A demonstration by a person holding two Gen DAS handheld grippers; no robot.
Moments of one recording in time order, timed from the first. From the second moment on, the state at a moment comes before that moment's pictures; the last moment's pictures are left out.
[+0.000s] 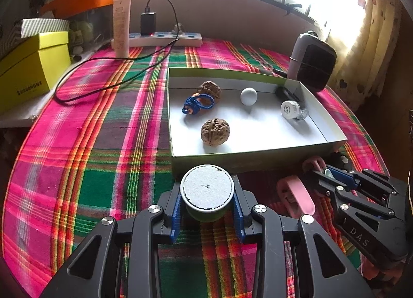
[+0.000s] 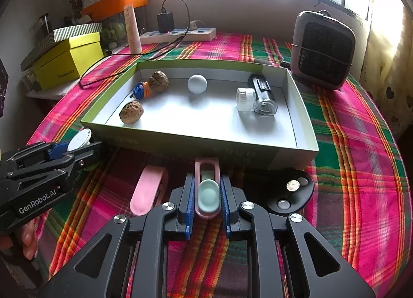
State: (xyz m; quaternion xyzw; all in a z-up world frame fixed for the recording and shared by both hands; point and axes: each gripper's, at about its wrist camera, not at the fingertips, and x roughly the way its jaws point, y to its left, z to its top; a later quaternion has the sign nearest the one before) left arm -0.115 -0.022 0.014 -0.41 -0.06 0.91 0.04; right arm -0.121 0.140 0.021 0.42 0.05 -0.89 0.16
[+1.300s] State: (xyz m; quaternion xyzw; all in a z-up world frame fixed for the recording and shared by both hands) left arm -0.151 -0.023 0.053 -0.39 -0.06 0.92 0.05; right arm -0.165 0.129 0.052 0.41 0.03 -0.89 0.19
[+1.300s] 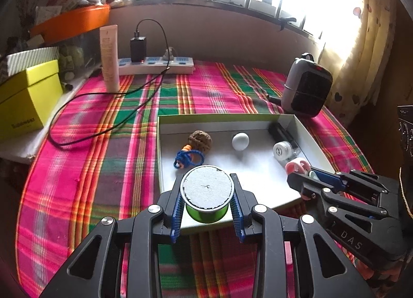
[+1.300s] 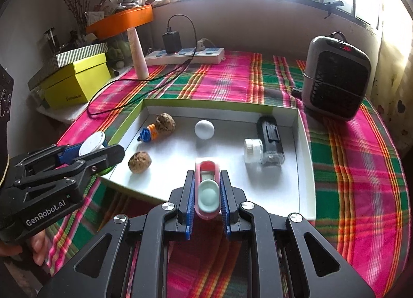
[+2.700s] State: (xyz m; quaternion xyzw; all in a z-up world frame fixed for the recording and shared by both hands) left arm -0.216 -0.022 0.024 -0.42 -0.03 0.91 0.04; right arm -0.222 0.101 0.023 0.44 0.06 -0.87 0.19
